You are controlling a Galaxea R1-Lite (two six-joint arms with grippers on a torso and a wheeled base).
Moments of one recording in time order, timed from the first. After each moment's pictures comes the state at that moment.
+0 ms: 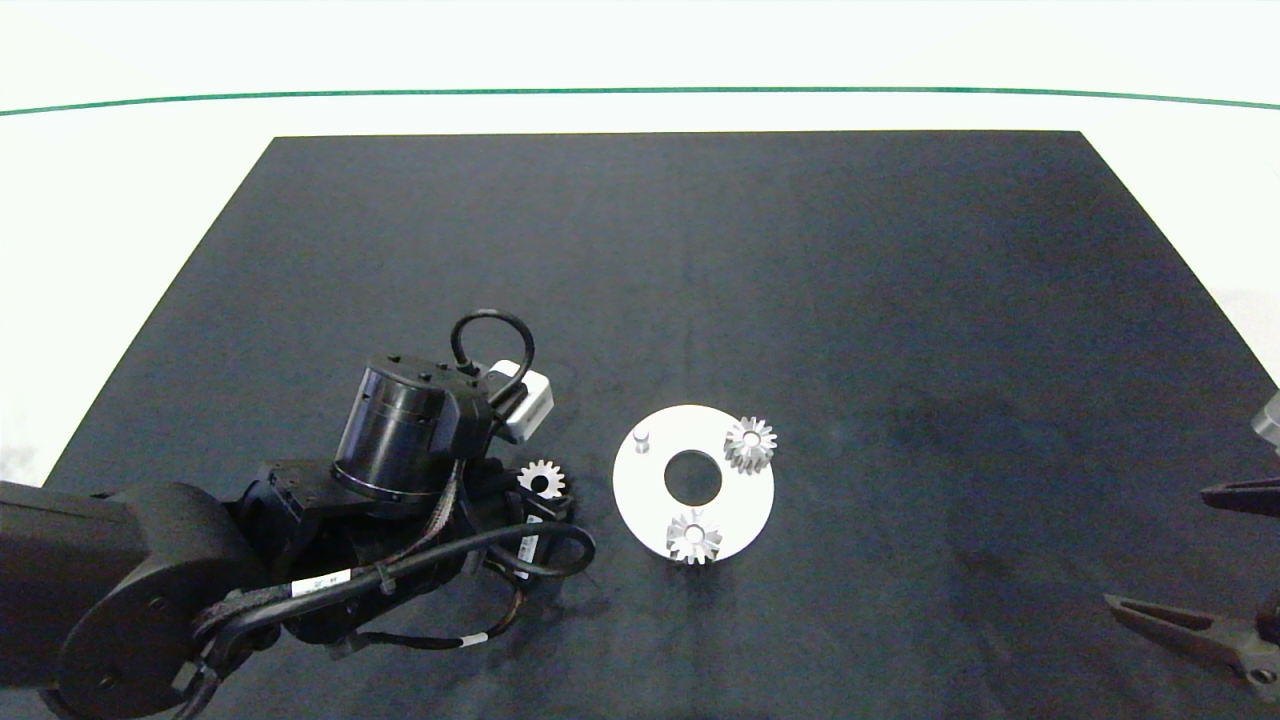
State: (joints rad) left arm -0.66 1.66 -0.78 -0.29 0.24 0.02; right arm 0.45 1.08 -0.90 0.50 -0.18 -0.26
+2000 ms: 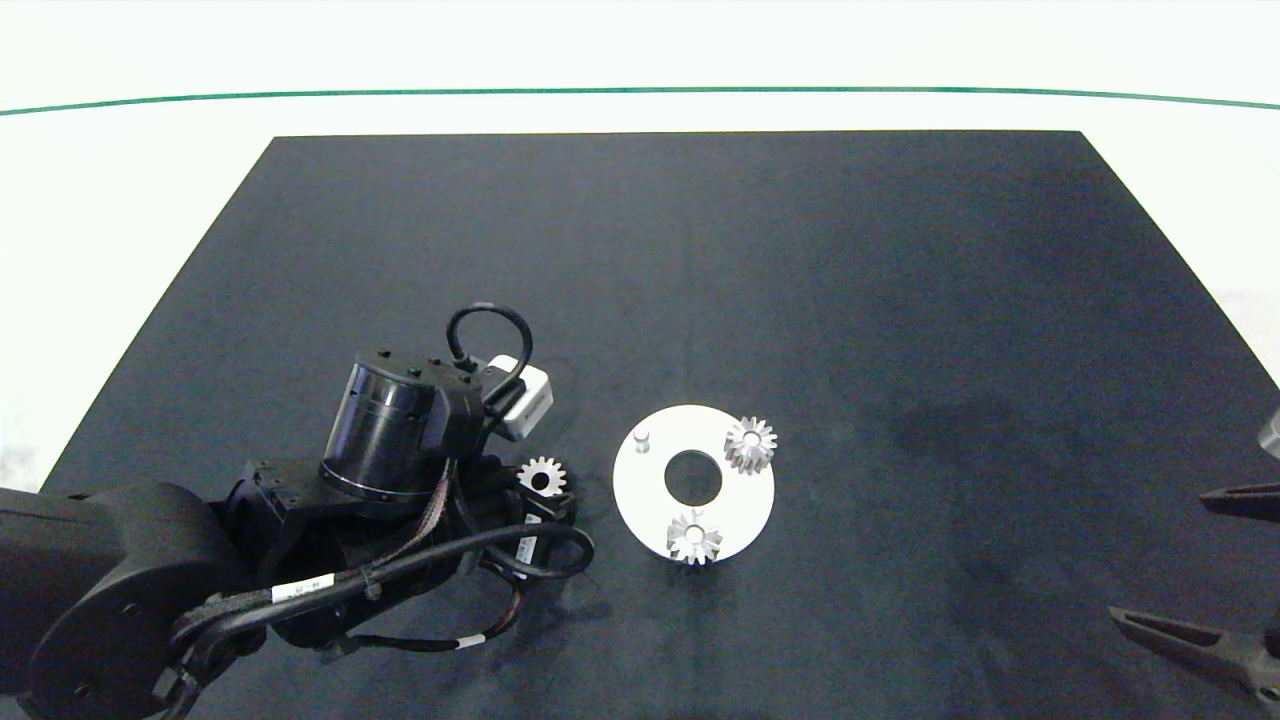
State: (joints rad) left arm -0.68 1.63 -0.79 -0.28 0.24 0.03; right arm 0.46 1.06 -0.89 0.50 -0.17 -0.29
